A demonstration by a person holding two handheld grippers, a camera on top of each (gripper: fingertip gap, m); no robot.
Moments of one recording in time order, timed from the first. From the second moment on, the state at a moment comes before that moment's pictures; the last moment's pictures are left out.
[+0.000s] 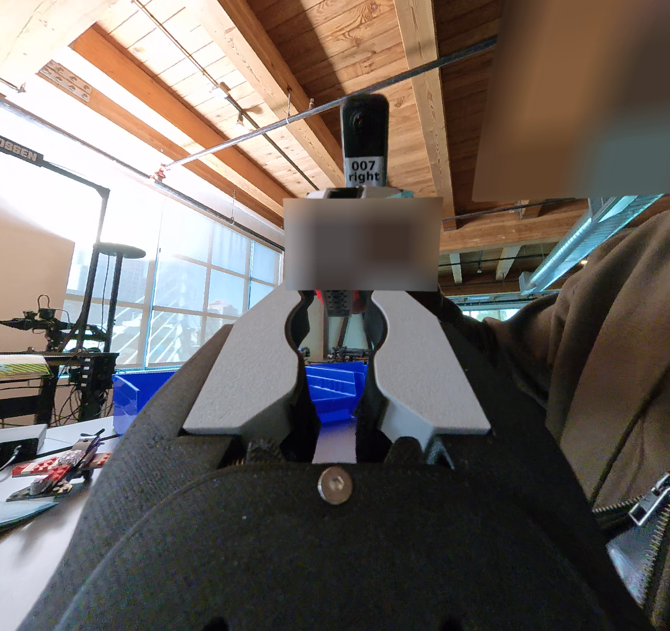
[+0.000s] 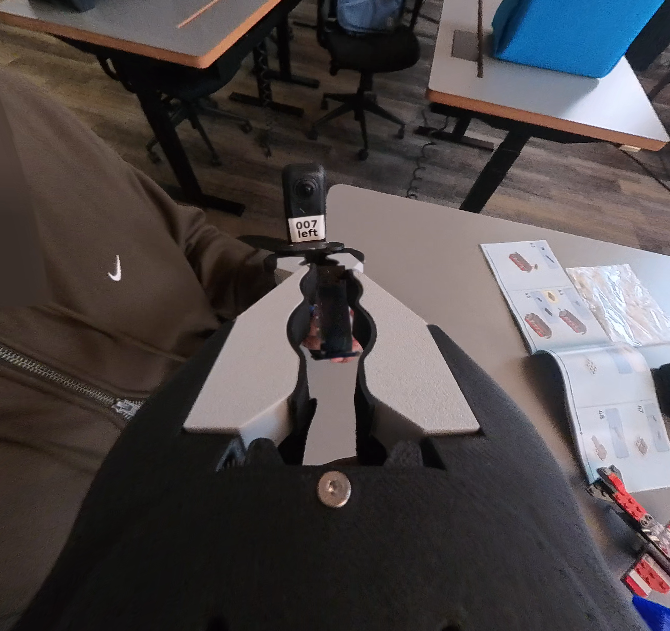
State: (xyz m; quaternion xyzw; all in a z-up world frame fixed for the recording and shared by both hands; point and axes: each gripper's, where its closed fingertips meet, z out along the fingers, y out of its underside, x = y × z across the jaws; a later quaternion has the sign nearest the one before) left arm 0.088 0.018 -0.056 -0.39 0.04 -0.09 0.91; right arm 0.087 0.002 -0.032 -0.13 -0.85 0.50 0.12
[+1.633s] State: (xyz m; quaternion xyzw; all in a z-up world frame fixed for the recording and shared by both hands) left arm 0.099 0.024 -0.058 -0.41 0.06 -0.07 0.91; right arm 0.093 -0.008 -0.046 -0.14 -0.85 0.49 0.11
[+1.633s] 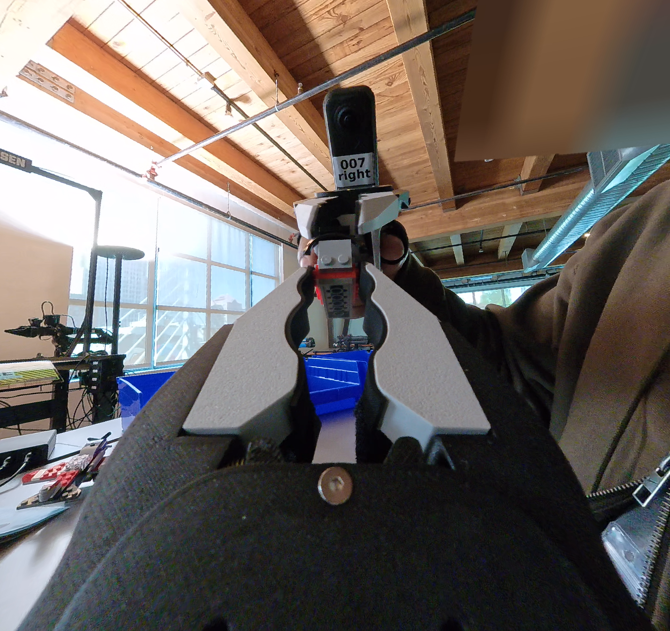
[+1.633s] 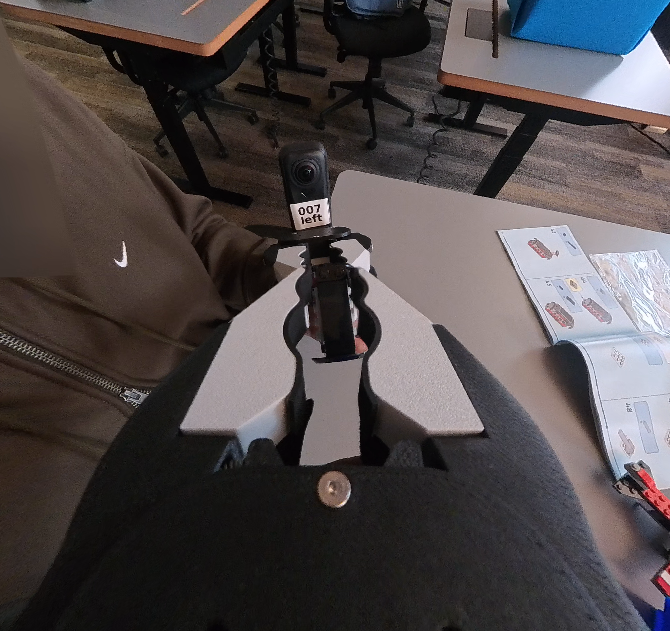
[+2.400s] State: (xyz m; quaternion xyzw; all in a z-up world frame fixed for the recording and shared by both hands) left arm 0.089 0.011 -0.051 -0.36 0.04 -0.13 0.92; right arm 0.111 0.019 -0.049 0.05 -0.65 0.50 0.57
